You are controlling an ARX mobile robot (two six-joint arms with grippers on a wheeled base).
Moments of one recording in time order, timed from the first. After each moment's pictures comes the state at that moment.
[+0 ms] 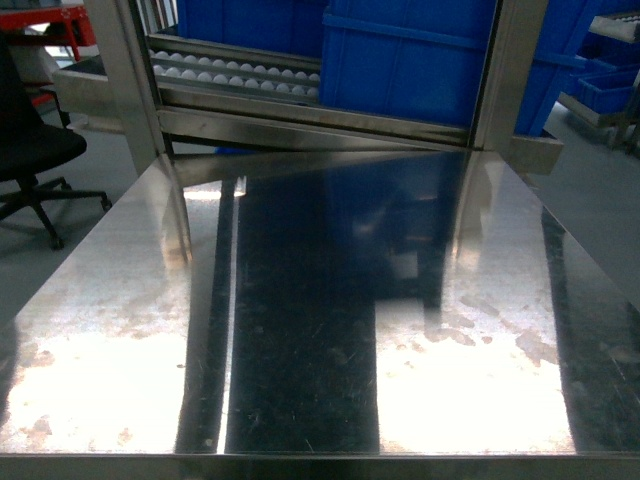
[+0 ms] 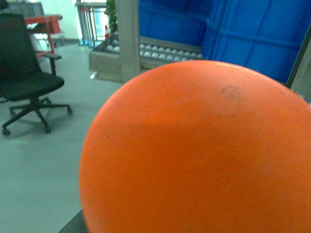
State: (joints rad) left arm -0.18 0.18 0.12 0.05 -0.19 -0.01; right arm 0.00 0.00 0.01 -0.01 0.00 0.00
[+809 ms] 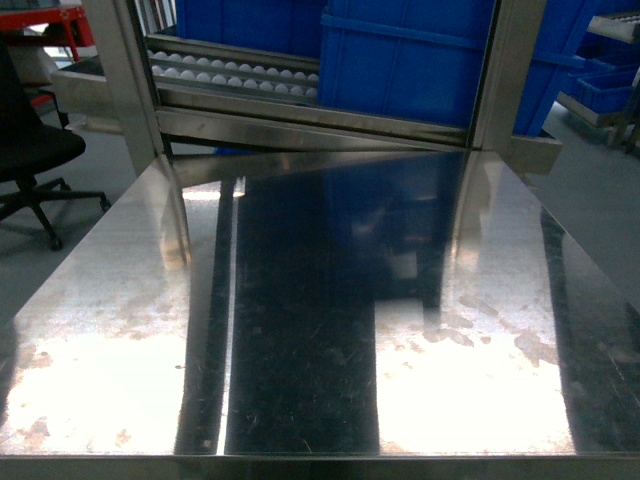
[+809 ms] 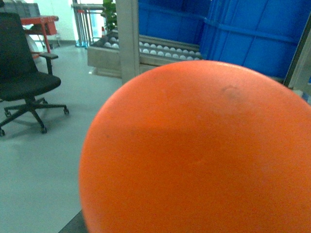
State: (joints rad) left arm 0.00 0.01 0.01 -0.01 0.00 -0.01; right arm 0.00 0.00 0.01 0.00 0.00 0.00
